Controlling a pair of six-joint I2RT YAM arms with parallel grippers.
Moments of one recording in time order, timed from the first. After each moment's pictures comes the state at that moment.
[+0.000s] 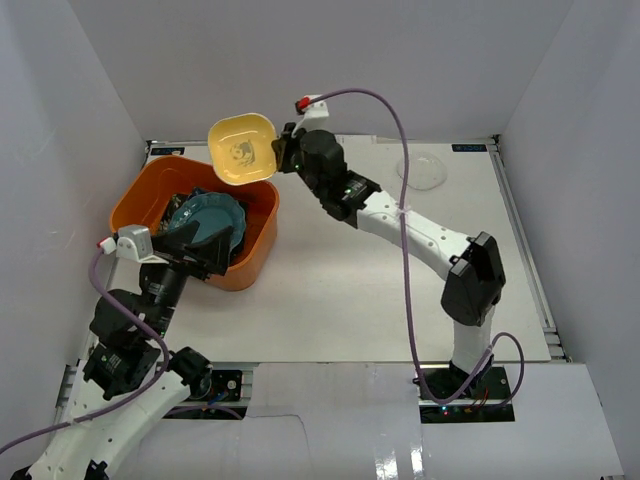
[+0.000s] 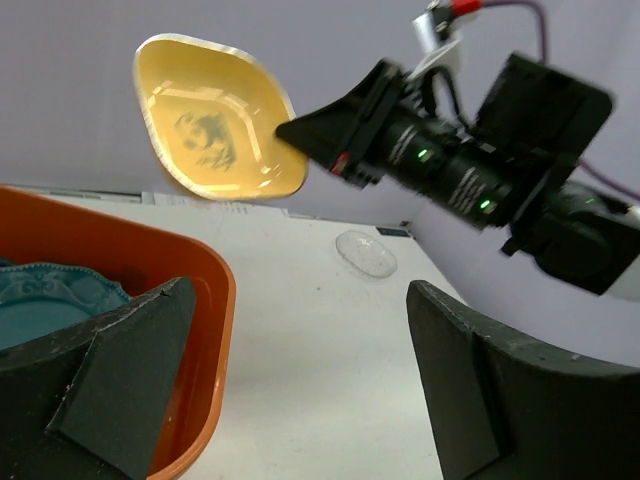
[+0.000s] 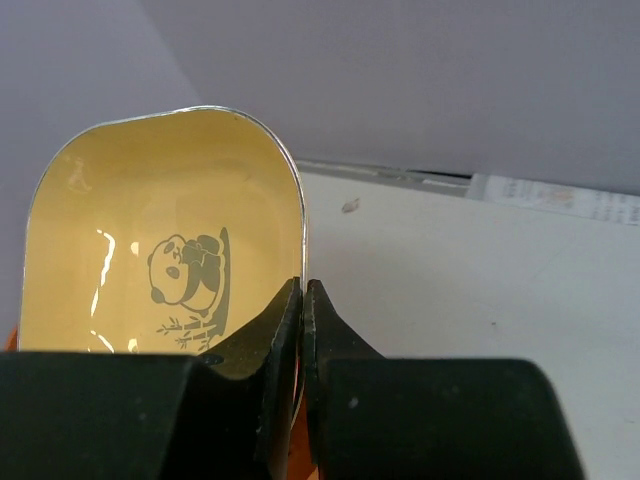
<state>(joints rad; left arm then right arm) -0.60 0.33 0.75 -0.17 -0.26 -0.34 0.86 1.85 1.75 0.08 0.33 0.34</state>
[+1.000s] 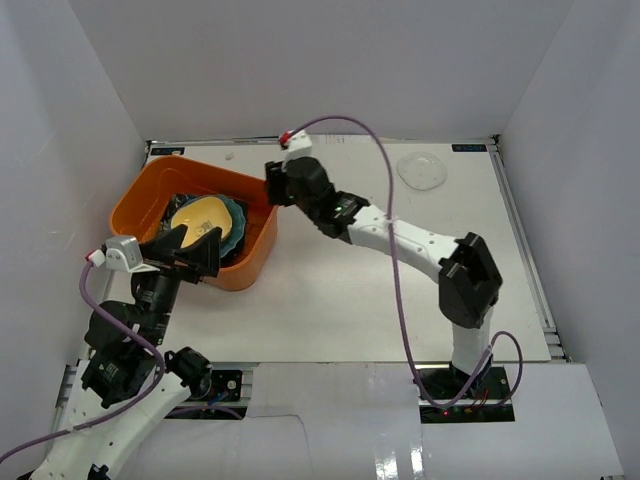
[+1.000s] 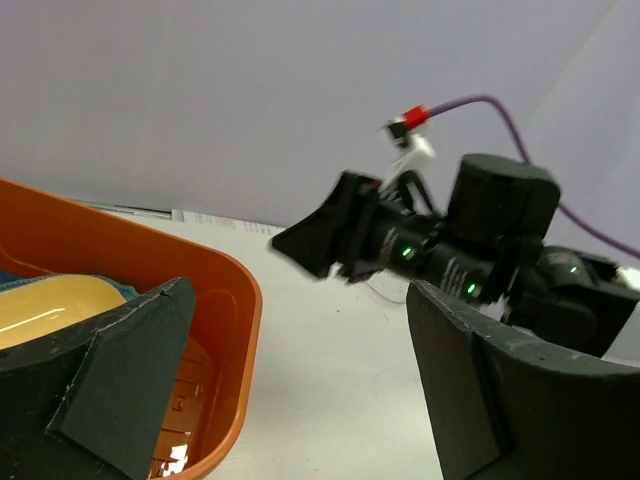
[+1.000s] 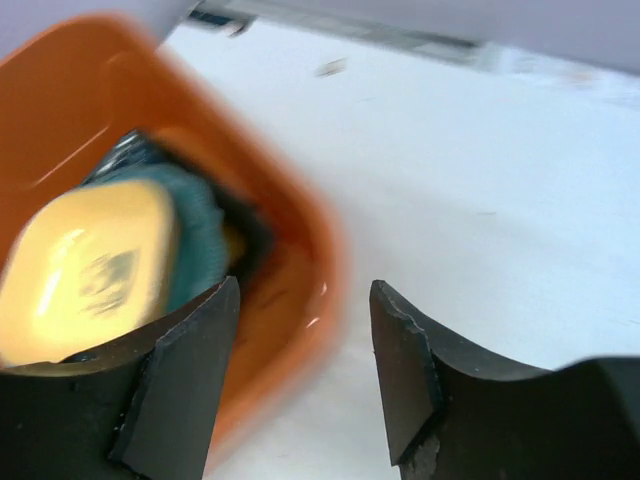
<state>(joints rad) -0.60 0.25 0.74 -0.16 -0.35 -0.32 0.97 1.94 1.70 -0.04 0.30 0.28</state>
